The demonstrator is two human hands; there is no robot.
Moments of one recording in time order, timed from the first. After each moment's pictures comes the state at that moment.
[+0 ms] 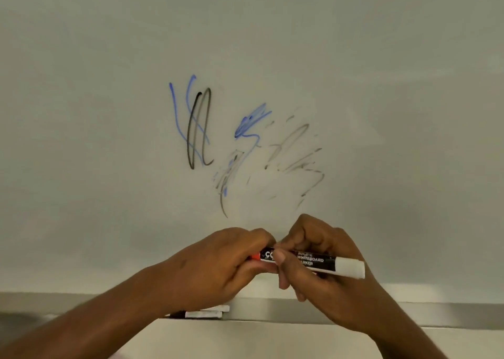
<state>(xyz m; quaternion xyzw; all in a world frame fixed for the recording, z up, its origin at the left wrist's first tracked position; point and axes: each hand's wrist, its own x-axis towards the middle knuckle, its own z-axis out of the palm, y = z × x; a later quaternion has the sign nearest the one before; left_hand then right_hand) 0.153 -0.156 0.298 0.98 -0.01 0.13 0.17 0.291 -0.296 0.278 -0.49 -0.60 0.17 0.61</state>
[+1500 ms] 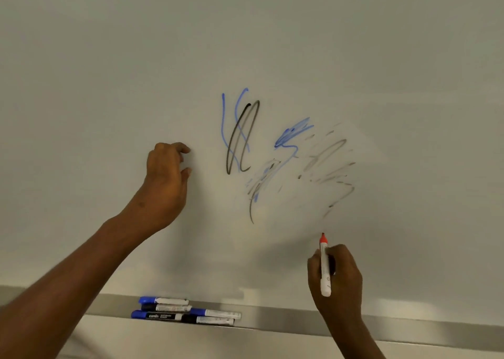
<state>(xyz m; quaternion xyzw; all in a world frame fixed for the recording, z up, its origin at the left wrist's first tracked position) 0.121 -0.016 0.317 0.84 0.32 0.43 0.05 0.298 -0.237 0.163 -0.72 -0.37 -0.14 0.57</state>
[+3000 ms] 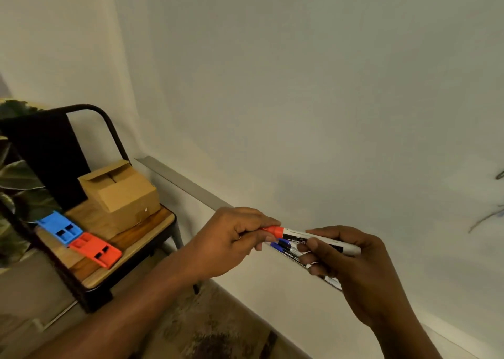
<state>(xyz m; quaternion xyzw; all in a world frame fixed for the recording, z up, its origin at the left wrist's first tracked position) -0.219 -0.052 0.225 0.82 0.24 0.39 0.34 -0.024 -0.145 0.265 -0.53 -0.47 0.44 0.55</state>
